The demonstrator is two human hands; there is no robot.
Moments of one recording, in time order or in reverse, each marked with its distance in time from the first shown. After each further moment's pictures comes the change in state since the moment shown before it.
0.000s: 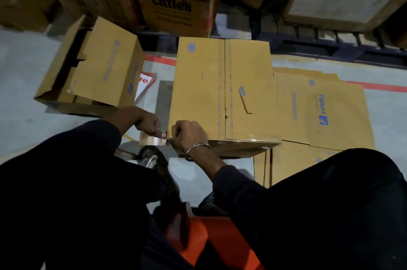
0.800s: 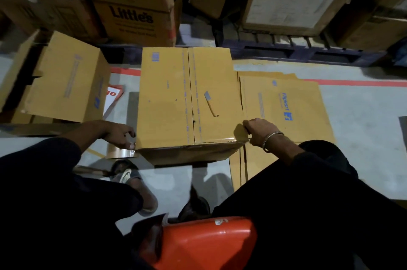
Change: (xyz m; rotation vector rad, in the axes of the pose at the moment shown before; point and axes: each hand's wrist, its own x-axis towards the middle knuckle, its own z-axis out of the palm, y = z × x) left_hand -0.013 0.025 0.000 0.009 0.052 -0.018; right_hand -0.040 0.228 -0.184 -0.666 -0.117 0.131
